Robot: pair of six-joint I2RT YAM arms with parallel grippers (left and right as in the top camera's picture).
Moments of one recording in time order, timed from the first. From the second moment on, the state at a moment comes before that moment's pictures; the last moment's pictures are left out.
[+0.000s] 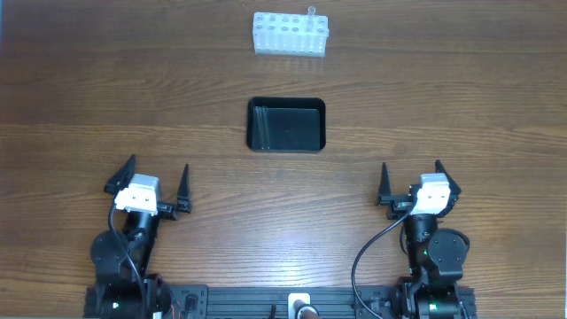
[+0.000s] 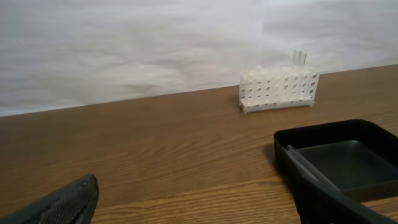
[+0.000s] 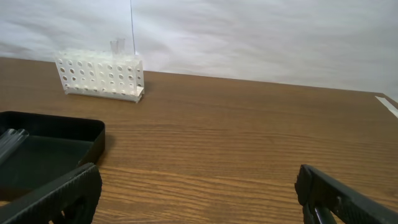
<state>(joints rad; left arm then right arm) 0.05 0.01 0.01 -0.06 0.20 0.09 0.02 0.01 0.01 -0.07 0.00 -0.08</state>
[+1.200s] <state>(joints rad) 0.05 0.01 0.01 -0.06 0.20 0.09 0.02 0.06 0.01 0.01 0.00 -0.07</state>
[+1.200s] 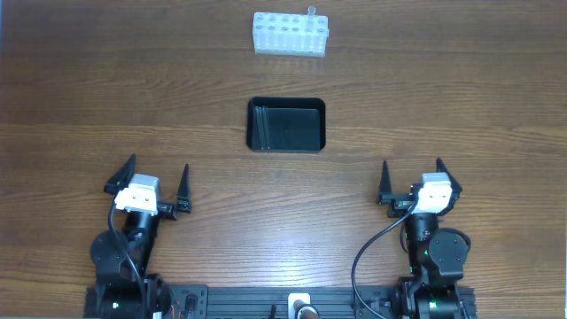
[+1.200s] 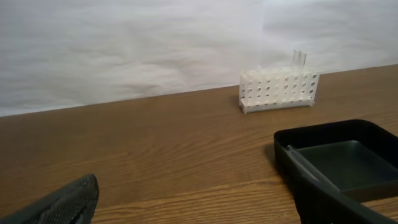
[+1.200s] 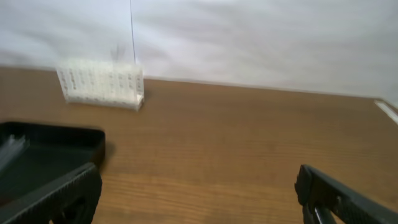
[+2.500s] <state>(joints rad) 0.05 0.01 0.01 -0.06 0.20 0.09 0.50 1.75 1.27 0.11 0.34 0.12</state>
